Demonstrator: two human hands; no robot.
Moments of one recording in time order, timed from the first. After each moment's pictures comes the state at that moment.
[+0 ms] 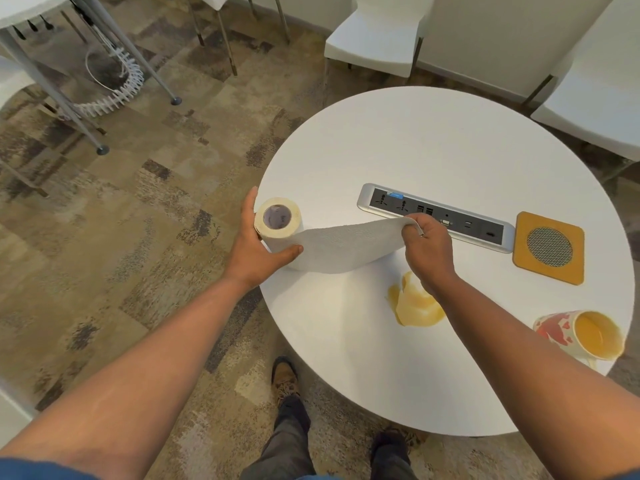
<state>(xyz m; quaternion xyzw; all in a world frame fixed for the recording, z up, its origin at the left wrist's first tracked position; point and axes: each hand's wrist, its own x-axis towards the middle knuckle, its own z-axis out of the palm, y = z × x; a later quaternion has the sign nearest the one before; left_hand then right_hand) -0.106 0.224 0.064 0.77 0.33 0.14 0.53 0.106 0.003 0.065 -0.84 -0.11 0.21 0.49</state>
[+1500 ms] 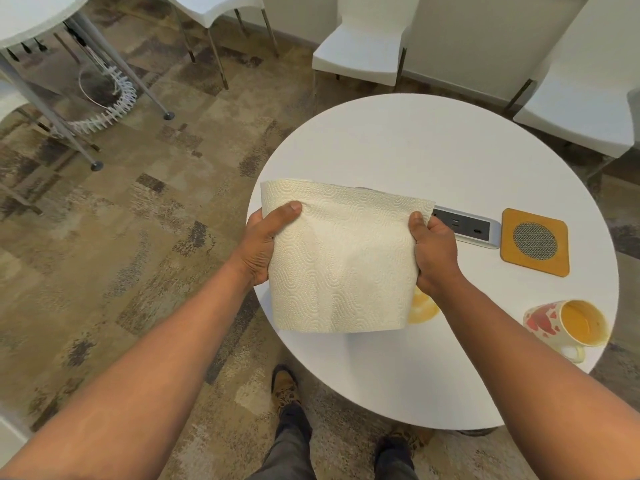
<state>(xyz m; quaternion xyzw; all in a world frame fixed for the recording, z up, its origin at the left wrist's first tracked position) -0.068 0.193 0.123 0.48 0.31 0.13 0.81 0.097 -0.011 0.093 -0.65 0.04 0.28 0.70</state>
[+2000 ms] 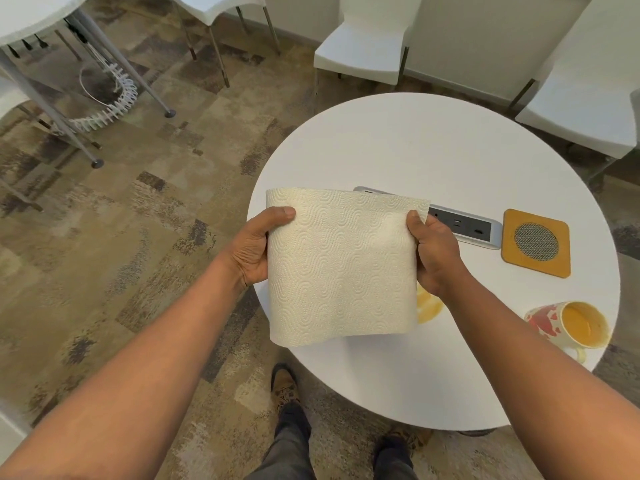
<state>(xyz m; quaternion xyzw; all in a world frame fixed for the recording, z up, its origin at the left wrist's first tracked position) -0.074 0.204 0.130 0.40 0.26 0.01 0.88 0.103 -0.014 0.099 -0.62 0.03 0.36 0.70</state>
